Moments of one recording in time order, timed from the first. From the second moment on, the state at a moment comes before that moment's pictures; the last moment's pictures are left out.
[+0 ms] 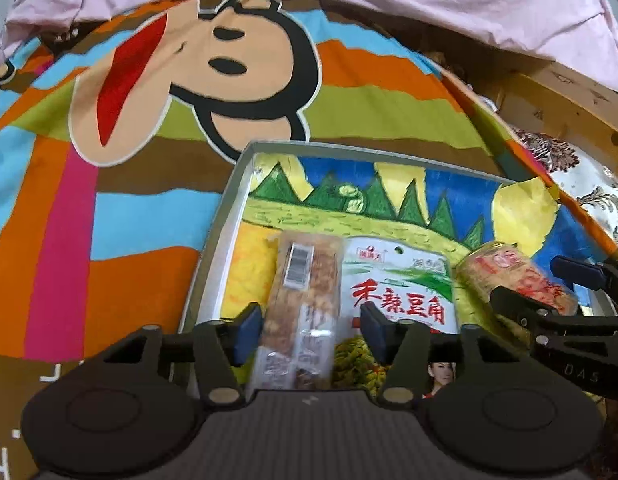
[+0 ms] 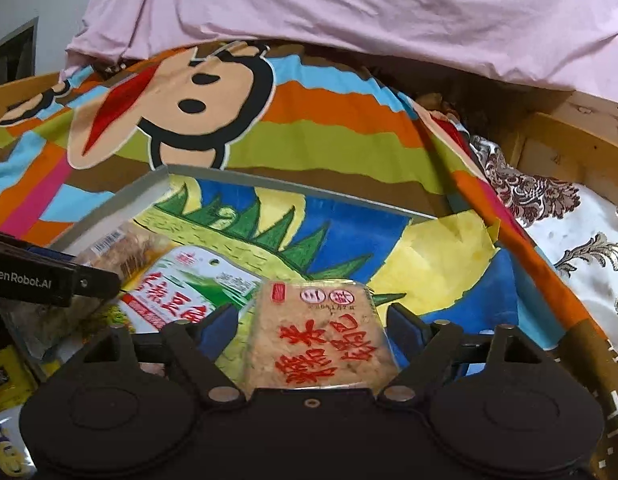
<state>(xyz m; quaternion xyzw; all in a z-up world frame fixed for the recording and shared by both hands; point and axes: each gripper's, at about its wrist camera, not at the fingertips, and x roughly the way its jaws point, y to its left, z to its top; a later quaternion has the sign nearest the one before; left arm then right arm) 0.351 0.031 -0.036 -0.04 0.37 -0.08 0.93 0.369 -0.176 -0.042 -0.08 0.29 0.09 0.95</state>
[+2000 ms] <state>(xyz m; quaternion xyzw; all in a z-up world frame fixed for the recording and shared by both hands) 0.057 0.022 0.046 -0.04 0.18 -0.06 0.98 0.055 -0.227 0.064 -0.03 0.10 0.09 0.99</state>
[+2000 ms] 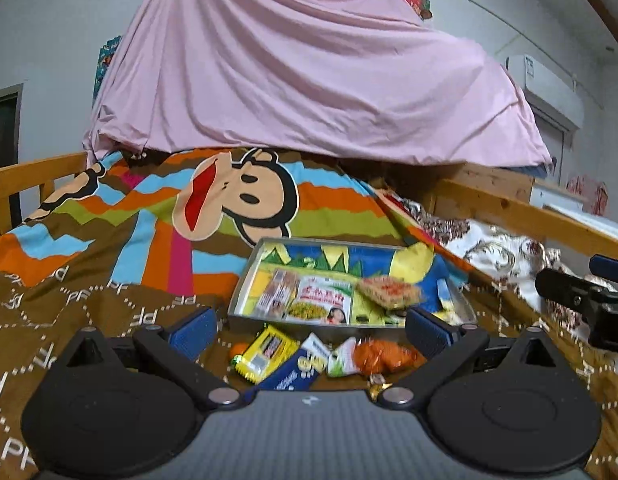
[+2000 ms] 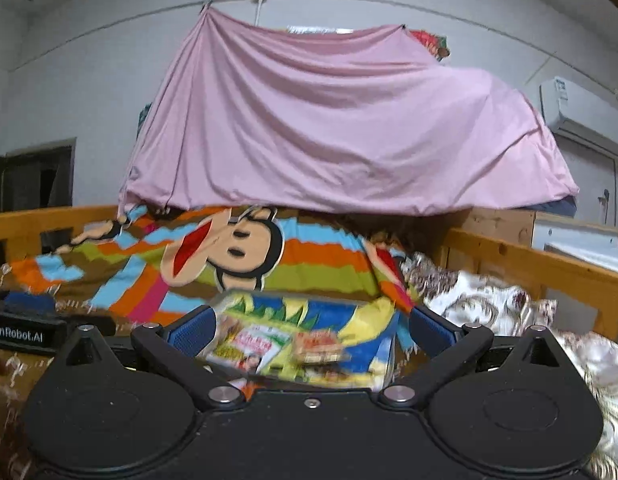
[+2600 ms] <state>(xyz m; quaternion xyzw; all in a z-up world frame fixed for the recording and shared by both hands) 0.049 0.024 0.000 0.00 0.31 -0.03 0.95 0.049 -0.196 0.004 -0.04 0.24 0.13 0.96</state>
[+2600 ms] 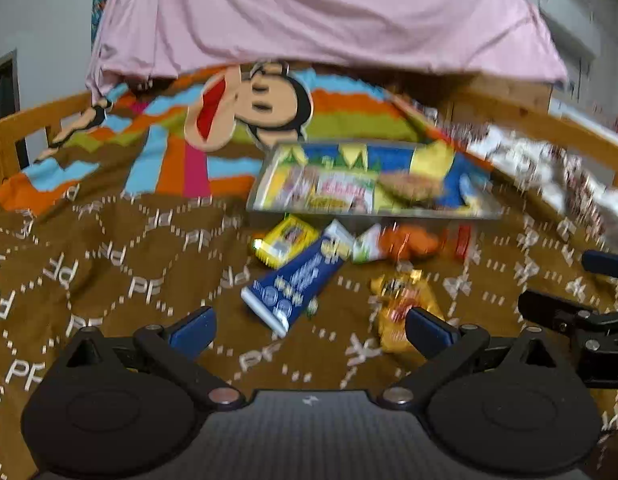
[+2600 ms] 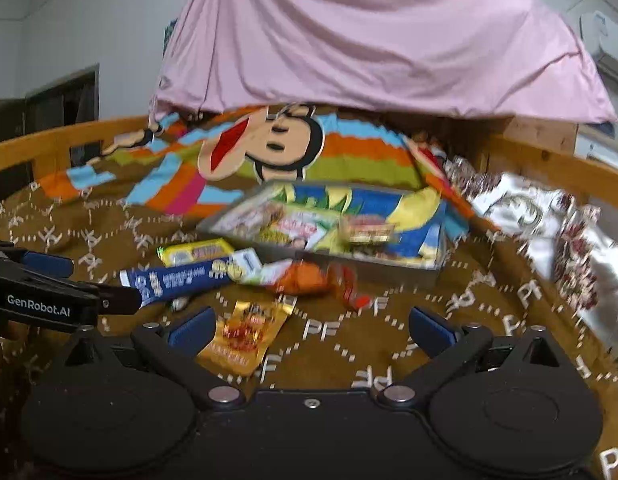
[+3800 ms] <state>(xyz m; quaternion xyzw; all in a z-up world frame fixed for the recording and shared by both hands) 0.122 0.028 0.004 0.12 0.34 -0.05 0.93 0.114 -0.139 -0.045 -0.07 0.31 0.17 0.93</state>
